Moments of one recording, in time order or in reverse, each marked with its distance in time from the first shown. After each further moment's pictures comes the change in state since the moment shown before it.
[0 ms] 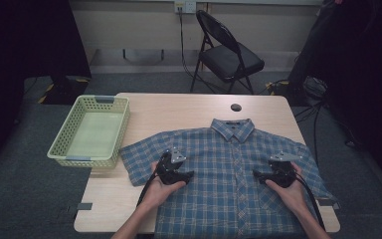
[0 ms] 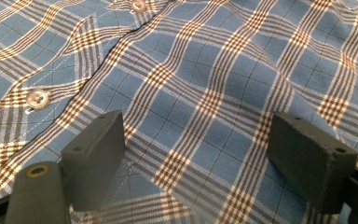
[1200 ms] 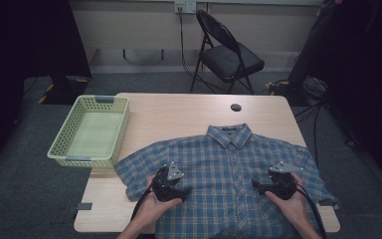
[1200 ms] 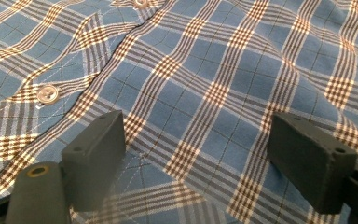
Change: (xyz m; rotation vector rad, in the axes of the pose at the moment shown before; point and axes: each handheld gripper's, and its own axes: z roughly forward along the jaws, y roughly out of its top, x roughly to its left) left arm -0.029 -0.023 -0.032 0.037 -0.047 0.036; right arm 0.027 -0.018 -0.021 0.004 -0.003 0.006
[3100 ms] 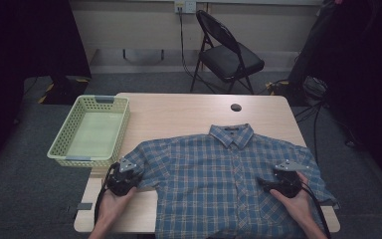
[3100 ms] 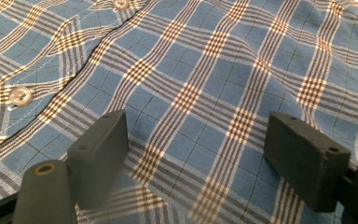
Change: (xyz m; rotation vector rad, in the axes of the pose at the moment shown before) left arm 0.079 -0.060 -0.077 0.026 0.213 -0.218; right arm -0.017 -0.003 -0.003 -0.006 -0.017 0.010
